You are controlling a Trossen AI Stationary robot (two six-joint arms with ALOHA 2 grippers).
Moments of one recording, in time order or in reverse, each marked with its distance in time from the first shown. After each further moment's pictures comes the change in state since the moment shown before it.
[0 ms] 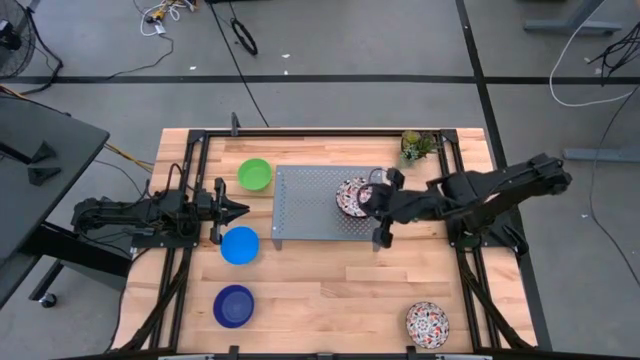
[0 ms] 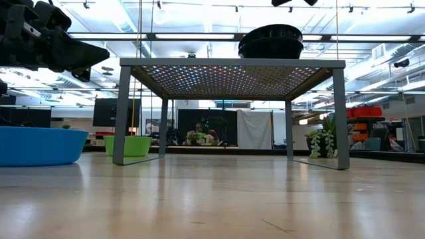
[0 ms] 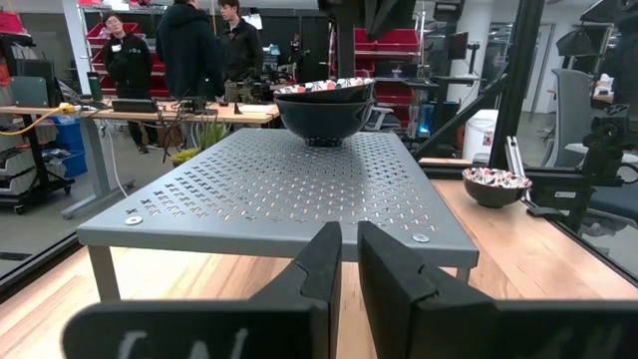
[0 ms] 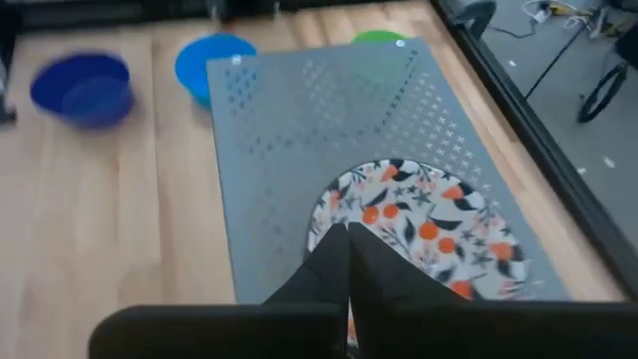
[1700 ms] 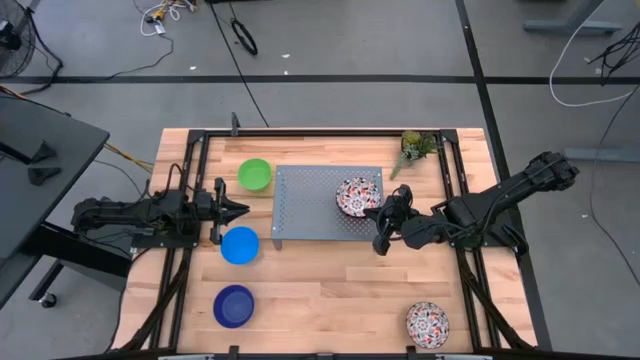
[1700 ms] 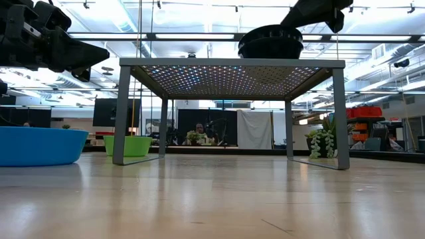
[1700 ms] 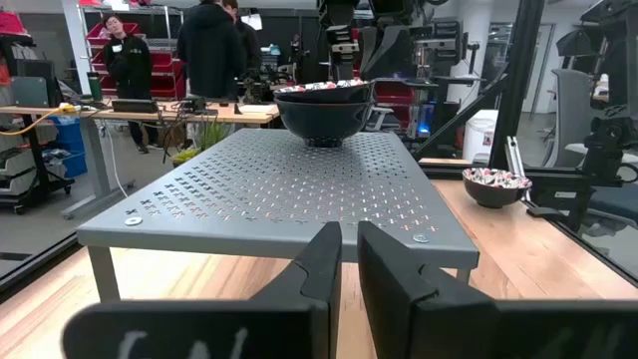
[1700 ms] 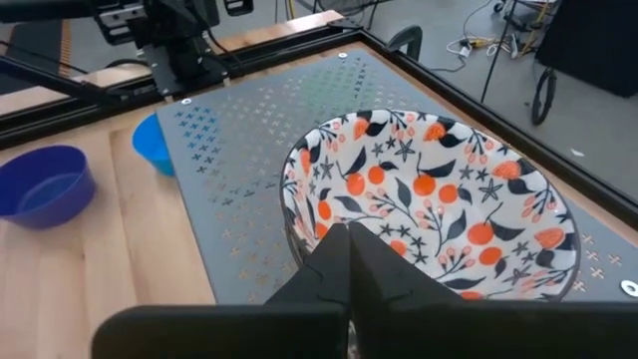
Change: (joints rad) left arm 0.000 0.000 0.000 0.000 0.000 0.000; right arm 0.135 -0.110 -0.394 0.388 0.303 0.223
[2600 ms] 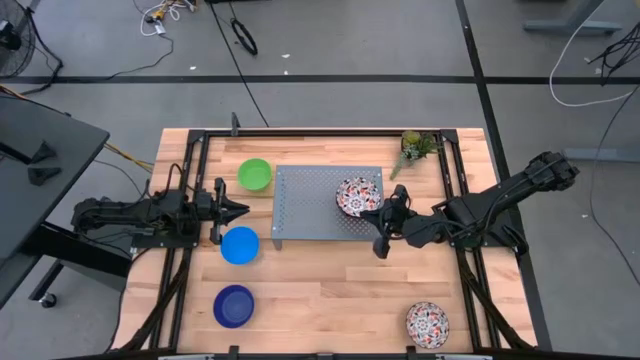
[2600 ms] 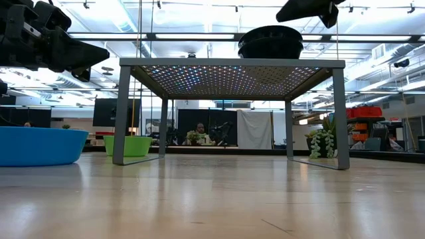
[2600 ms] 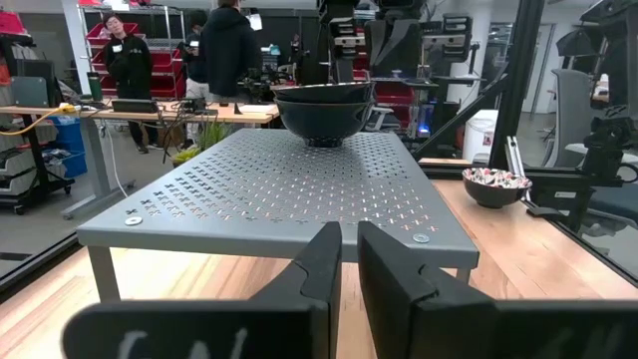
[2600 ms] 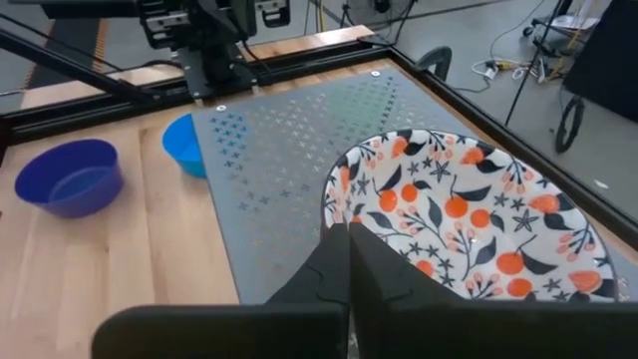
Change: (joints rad) left arm 0.000 0.000 0.000 0.000 0.000 0.000; right arm 0.000 0.000 0.000 0.077 -0.043 -0.115
